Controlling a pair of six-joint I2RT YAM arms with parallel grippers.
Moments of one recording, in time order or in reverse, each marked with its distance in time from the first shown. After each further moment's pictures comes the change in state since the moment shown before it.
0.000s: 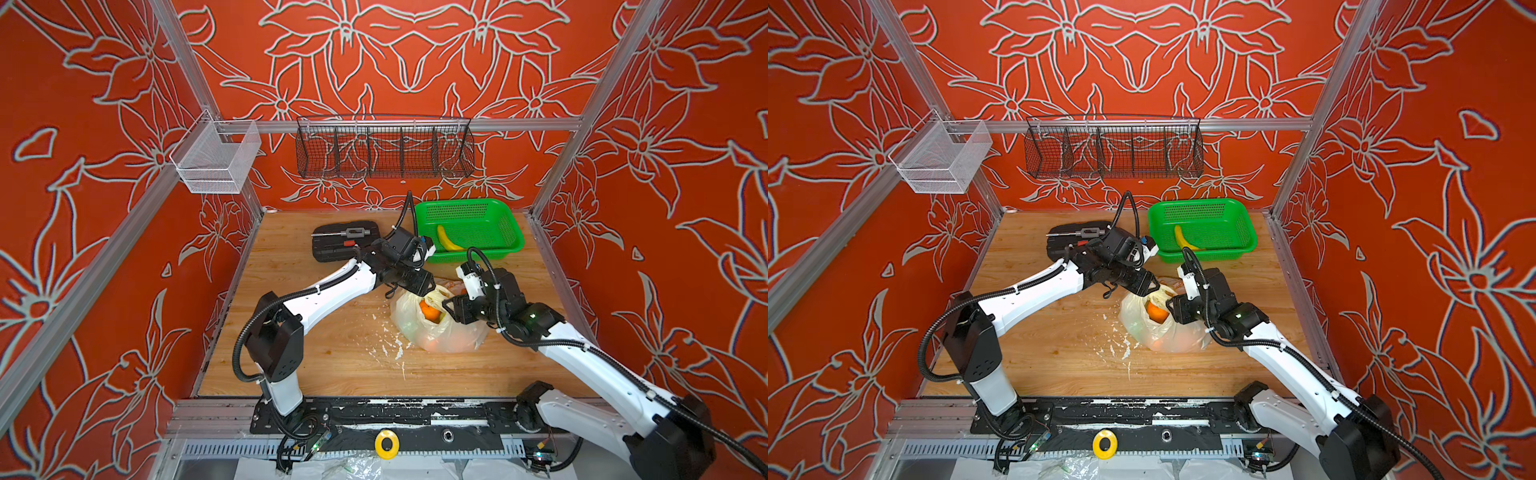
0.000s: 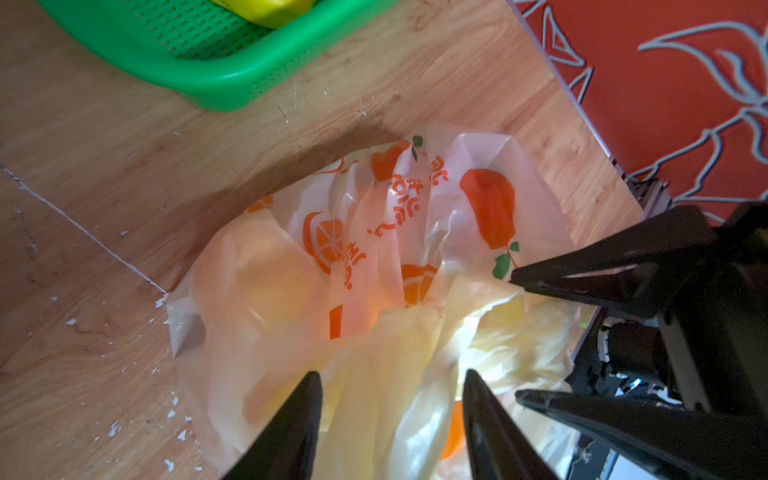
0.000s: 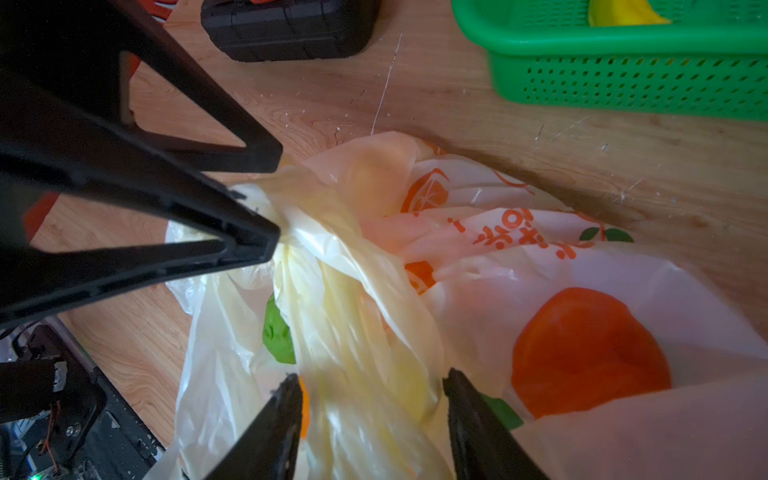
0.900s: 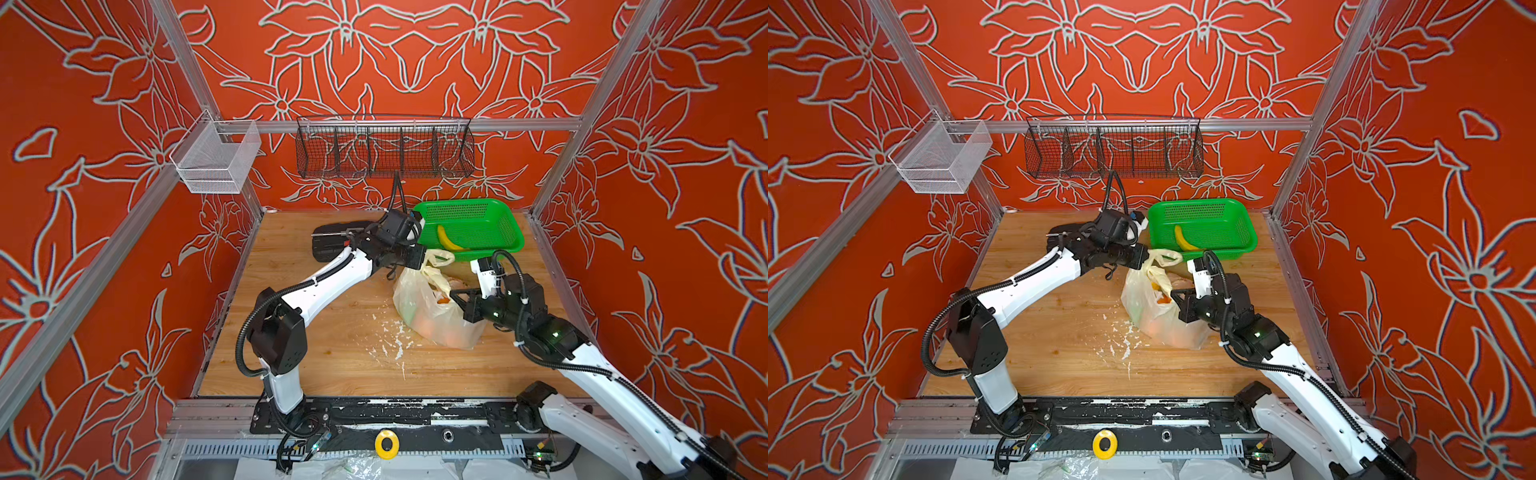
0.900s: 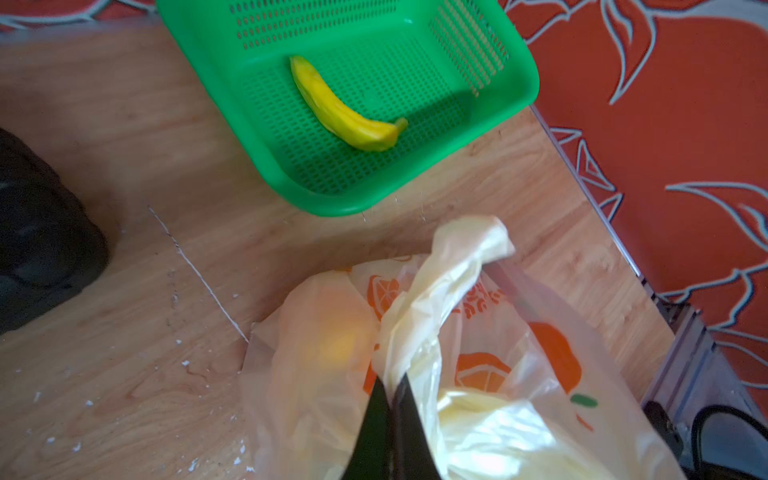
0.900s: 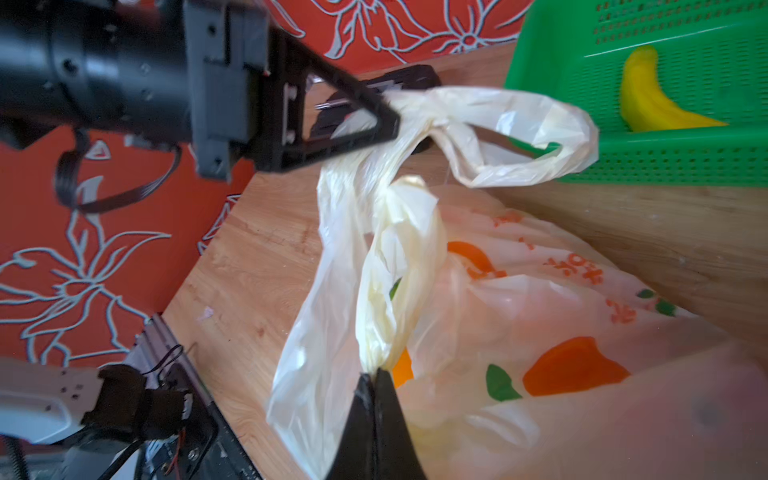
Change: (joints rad) left arm 0.085 0.023 0.139 0.071 -0.145 -0.103; right arm 0.008 -0.232 -0.069 0.158 -0.130 0.164
